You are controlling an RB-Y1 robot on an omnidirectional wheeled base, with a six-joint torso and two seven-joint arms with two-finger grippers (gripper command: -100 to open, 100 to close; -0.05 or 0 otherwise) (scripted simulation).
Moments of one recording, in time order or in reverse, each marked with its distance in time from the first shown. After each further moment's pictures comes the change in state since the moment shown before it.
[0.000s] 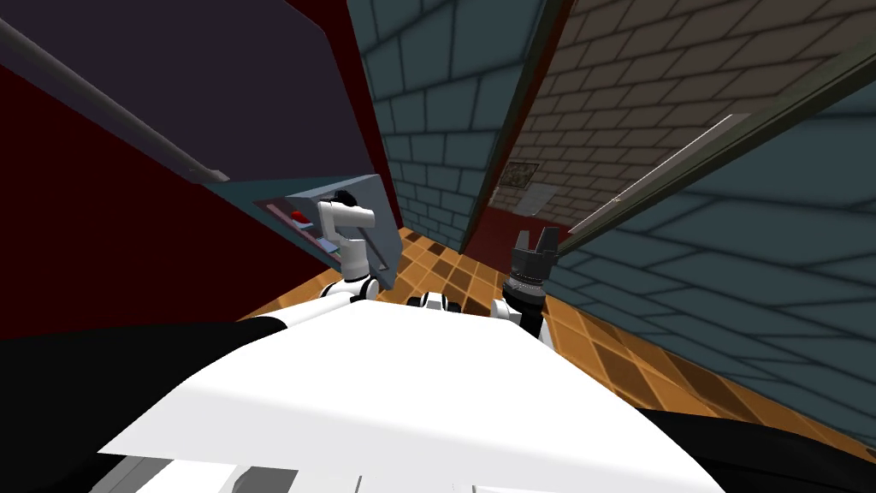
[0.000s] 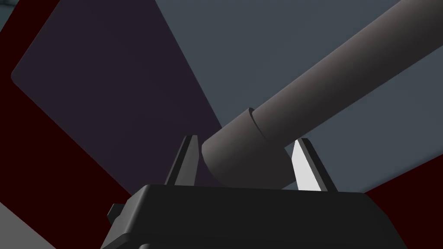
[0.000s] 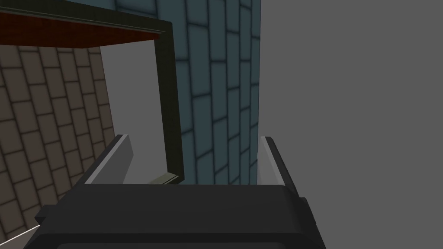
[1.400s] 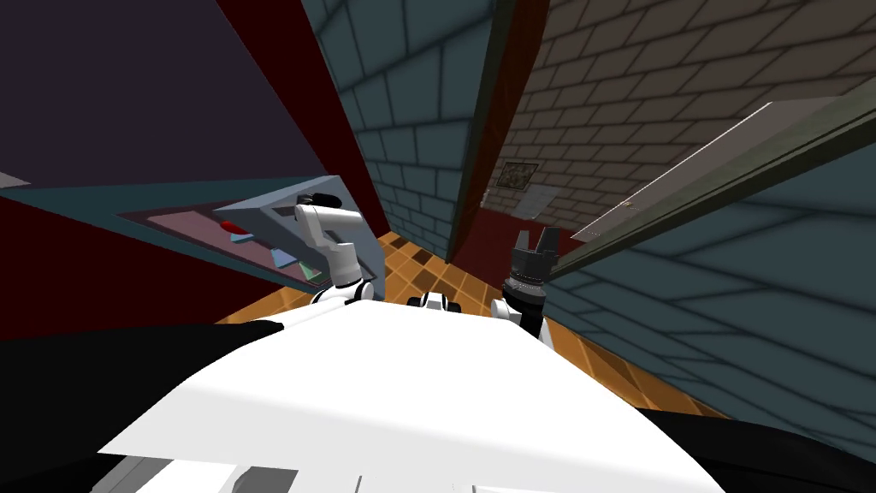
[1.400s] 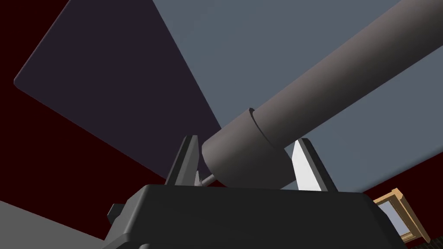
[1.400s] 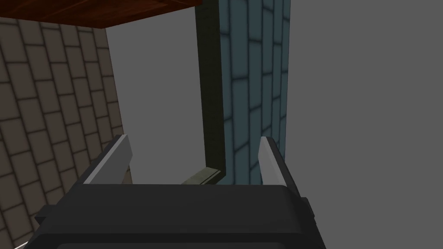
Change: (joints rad) left arm 0.067 0.028 0.085 -0.078 -0.181 0.137 0.052; right arm 0.000 0.000 0.000 0.000 0.000 0.000 0.000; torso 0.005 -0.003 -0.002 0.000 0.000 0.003
